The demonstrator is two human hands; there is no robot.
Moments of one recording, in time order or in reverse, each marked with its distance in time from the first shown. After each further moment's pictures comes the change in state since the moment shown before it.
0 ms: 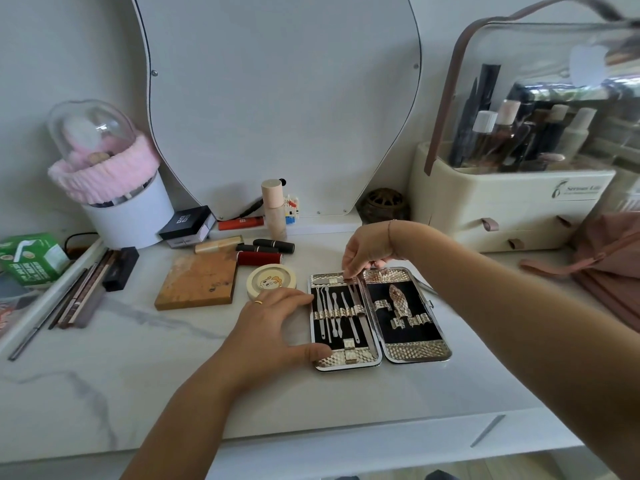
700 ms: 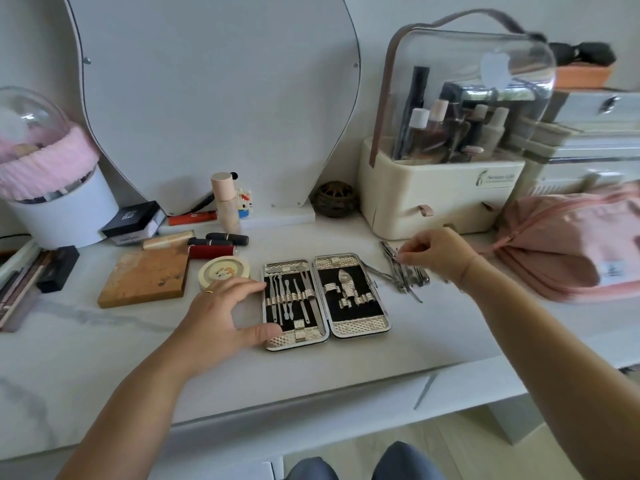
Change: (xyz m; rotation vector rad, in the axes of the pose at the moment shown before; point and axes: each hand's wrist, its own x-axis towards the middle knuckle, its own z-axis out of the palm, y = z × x) left_hand 0.001 -0.009 0.004 -0.011 0.022 -0.001; right_hand -0.118 0.123 0.024 0.223 0.775 0.009
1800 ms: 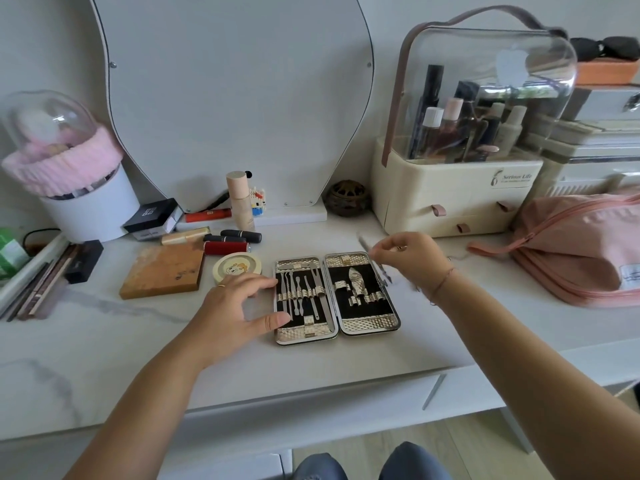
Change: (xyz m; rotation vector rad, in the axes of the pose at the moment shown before) left_hand -0.001 0.001 0.001 -0.088 0.028 -0.018; right_hand -0.014 -0.043 0.039 0.226 0.039 -0.032
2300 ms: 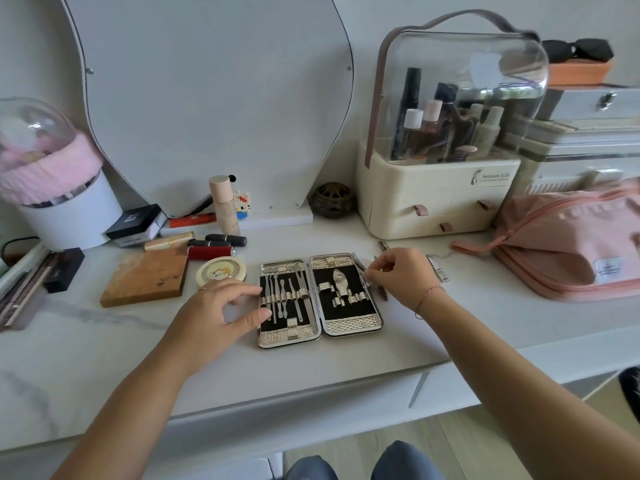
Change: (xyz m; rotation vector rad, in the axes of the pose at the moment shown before) left_hand -0.003 0.001 0.002 0.039 0.115 0.076; right_hand -0.012 0.024 0.001 -0.222 0.034 0.003
